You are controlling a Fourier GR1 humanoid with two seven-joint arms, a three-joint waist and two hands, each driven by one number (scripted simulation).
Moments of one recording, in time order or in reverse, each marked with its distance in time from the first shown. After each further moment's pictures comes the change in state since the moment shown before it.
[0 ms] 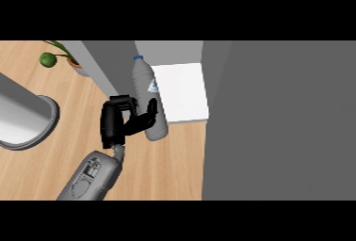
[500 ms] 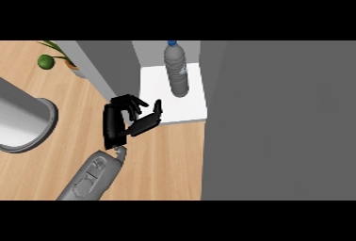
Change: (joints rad) left arm -0.026 0.047 -0.084 0.051 -0.146 0.147 0.013; right arm -0.011 -0.010 -0.011 0.003 -0.015 0.014 0.002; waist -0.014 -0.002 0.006
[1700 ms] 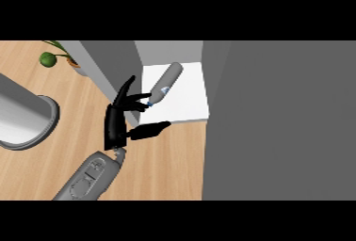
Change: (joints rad) left arm -0.009 0.046 -0.067 -0.021 0.035 -0.040 -0.016; right arm -0.004 0.007 0.007 0.002 0.012 -0.005 -0.017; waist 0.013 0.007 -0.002
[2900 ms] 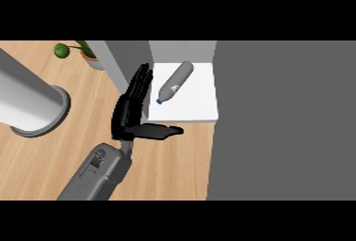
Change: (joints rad) left arm -0.037 -0.115 0.130 0.005 0.365 -0.473 -0.226; right arm 0.073 0.002 0.011 -0.041 0.033 -0.058 -0.017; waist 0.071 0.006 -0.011
